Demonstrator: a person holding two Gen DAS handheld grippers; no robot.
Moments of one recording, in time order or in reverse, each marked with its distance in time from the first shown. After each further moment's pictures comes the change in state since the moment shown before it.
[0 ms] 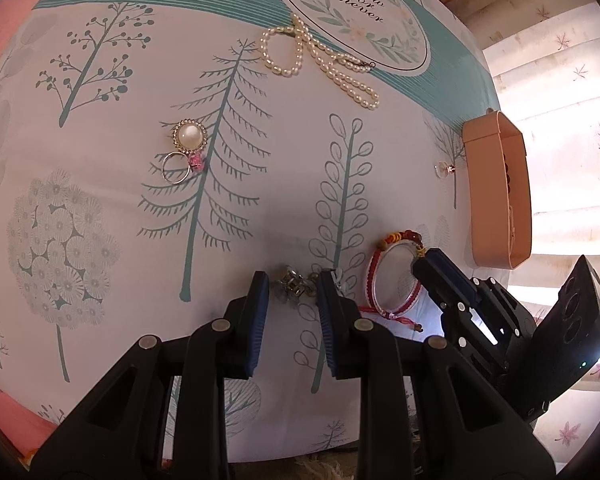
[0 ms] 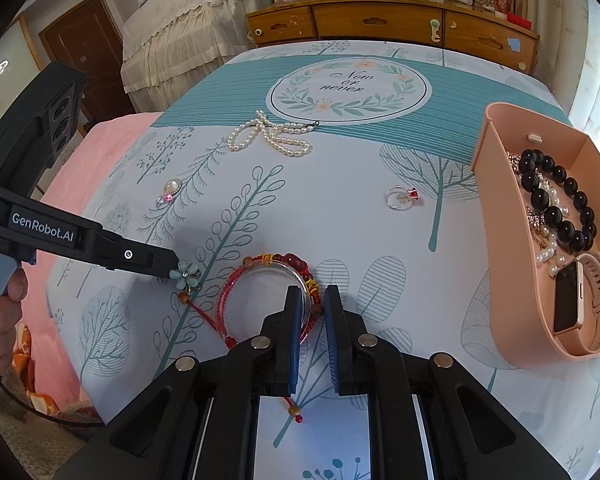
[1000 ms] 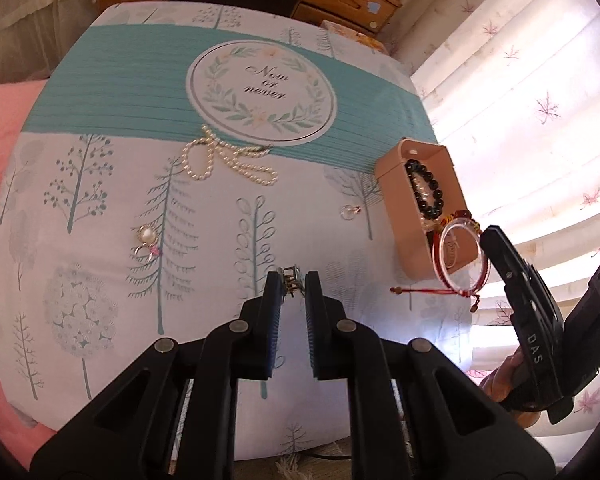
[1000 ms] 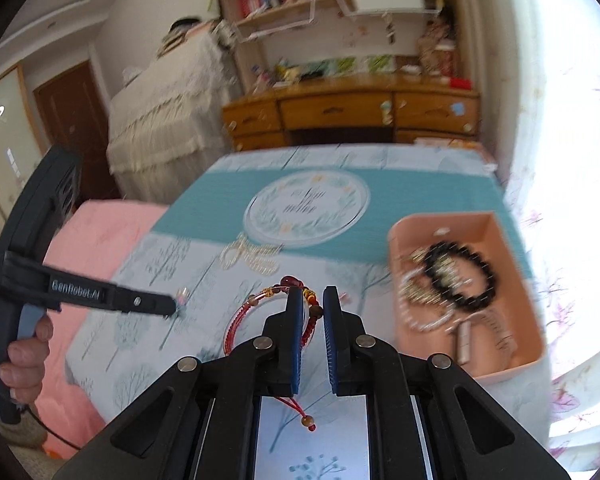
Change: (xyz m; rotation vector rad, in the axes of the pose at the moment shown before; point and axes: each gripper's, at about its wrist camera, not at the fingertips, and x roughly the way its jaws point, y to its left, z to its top) left arm -0.077 -0.076 0.001 0.207 -0.202 -0.031; right arm -0.128 -0.025 0.016 0.115 -0.345 -0.097
